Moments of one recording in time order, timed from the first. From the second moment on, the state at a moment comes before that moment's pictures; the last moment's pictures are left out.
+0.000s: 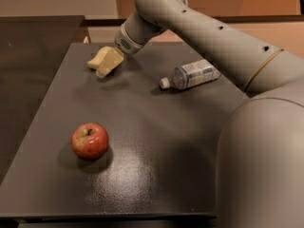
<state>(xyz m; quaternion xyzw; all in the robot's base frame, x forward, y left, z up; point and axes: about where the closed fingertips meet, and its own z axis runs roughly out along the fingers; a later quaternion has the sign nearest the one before) 0.720 0.118 0.852 -0.52 0.77 0.17 0.32</state>
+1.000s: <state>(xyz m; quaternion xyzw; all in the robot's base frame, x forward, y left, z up) 0.731 0.129 0.839 -0.54 0.77 0.17 0.30</state>
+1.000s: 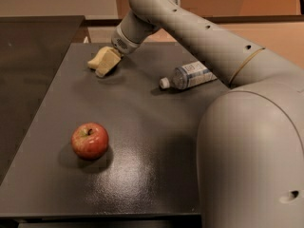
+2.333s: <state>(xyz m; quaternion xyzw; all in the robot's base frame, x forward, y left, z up) 0.727 0.076 0.880 -0.54 0.78 0.15 0.28</state>
